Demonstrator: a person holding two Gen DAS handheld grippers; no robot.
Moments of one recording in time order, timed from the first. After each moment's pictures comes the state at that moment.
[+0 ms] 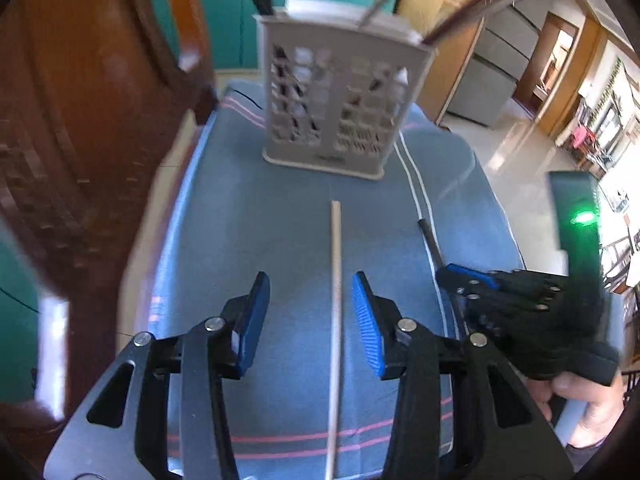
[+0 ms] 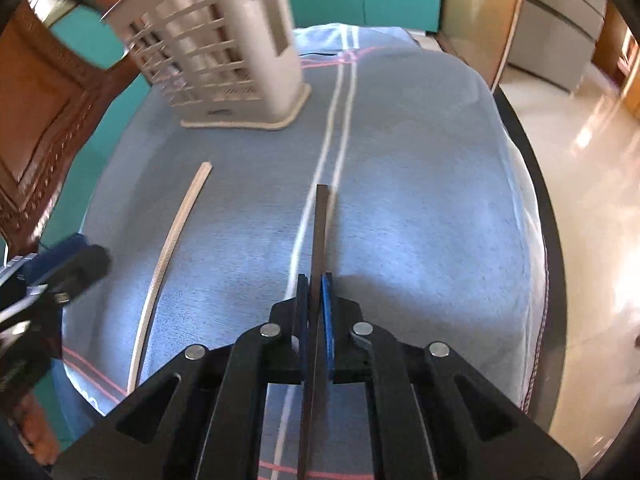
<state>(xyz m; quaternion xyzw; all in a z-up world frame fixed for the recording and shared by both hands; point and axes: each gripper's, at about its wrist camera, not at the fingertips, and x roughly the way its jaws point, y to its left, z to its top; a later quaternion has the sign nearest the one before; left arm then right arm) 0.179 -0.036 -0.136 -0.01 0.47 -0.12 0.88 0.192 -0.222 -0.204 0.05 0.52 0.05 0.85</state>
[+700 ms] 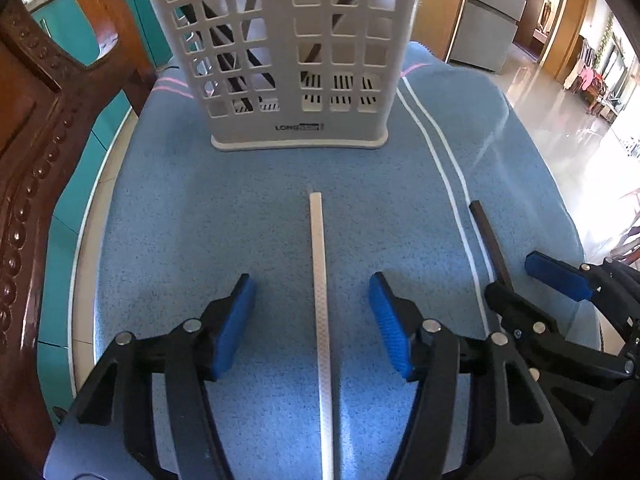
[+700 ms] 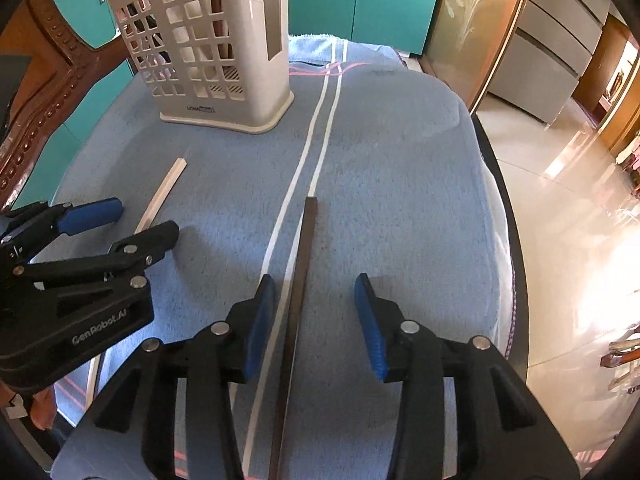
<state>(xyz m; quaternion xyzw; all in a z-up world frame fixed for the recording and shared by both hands) 0.242 -0.090 -0.194 0.08 0.51 -0.11 0.85 0.211 -0.214 -0.214 -0.02 0.50 0.02 0.86</state>
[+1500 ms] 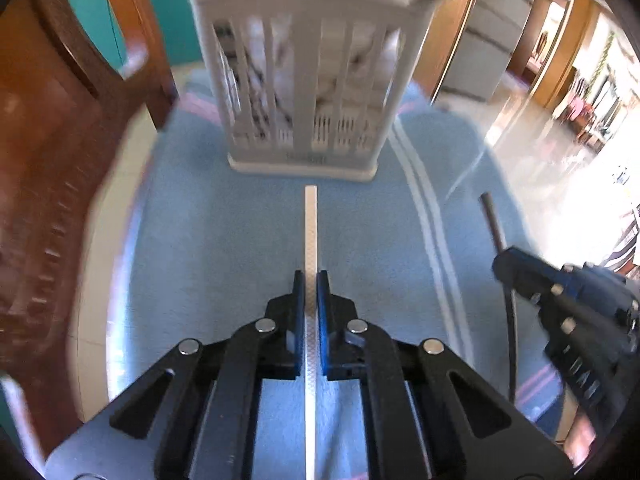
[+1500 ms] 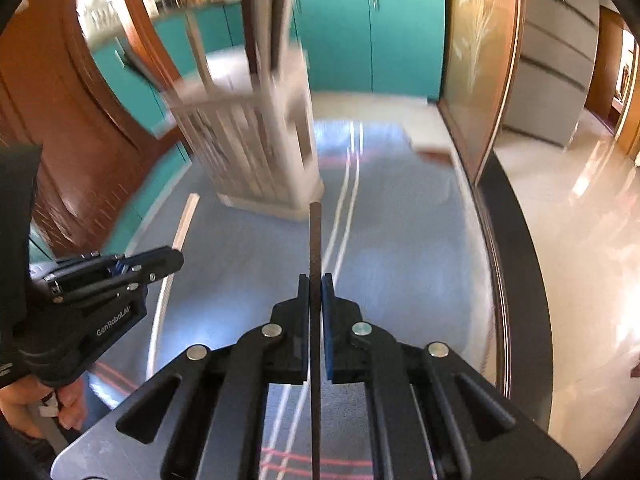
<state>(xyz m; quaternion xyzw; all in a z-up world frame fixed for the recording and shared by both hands) 0.223 -0.057 -0.139 0.02 0.47 -0.13 0.87 0.161 -0.231 -0.100 0.03 0.39 0.08 0.92</state>
